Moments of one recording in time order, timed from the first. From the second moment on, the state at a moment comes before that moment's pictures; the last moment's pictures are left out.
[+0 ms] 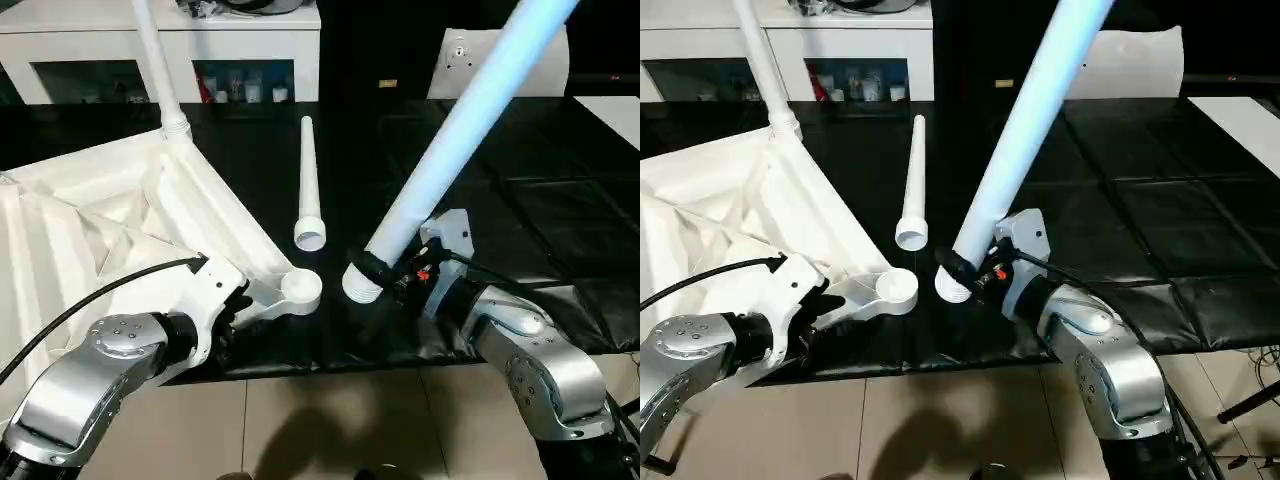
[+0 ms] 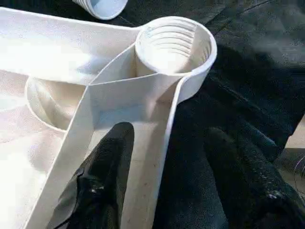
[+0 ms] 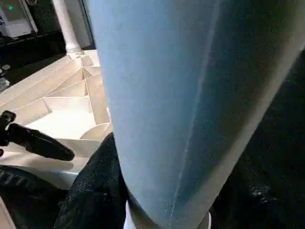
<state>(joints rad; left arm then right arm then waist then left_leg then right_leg) -0.12 0.61 -0.17 -0.37 -0.31 0.87 -0.57 -0.20 -0.27 0.11 -0.23 0.38 0.54 0.54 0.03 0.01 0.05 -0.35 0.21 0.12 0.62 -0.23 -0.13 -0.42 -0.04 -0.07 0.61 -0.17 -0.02</state>
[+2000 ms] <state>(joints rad) -0.28 0.66 -0.36 0.08 -0.15 0.16 -1.01 -0.32 -0.24 0.17 -0.07 0.34 0.46 0.62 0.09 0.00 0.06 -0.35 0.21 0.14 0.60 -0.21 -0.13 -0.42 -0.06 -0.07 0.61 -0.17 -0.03</state>
